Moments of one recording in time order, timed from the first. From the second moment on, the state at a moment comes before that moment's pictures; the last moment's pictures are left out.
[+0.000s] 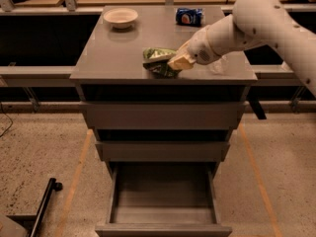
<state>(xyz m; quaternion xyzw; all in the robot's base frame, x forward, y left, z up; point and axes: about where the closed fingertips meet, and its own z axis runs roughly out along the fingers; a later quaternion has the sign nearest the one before) 0.688 -0.054 0.877 -0.54 0.72 0.16 0.39</state>
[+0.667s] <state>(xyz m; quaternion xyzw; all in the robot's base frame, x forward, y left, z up) 0.596 -0.060 0.928 -0.57 0.71 0.15 0.38</state>
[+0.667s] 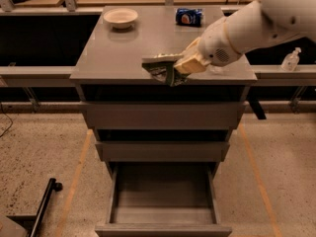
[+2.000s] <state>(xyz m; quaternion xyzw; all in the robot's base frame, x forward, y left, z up) 0.493 -0.057 0.906 -0.62 0.69 0.22 0.29</state>
